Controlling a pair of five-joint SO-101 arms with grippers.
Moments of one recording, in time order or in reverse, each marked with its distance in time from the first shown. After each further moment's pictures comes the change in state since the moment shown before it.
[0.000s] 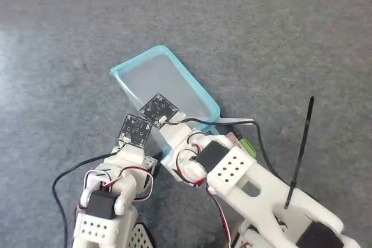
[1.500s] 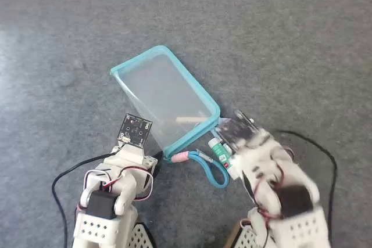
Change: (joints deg) left arm 0.0 0.0 0.0 -0.4 0.0; right arm 30.1 -48.0 14.9 16.4 33.1
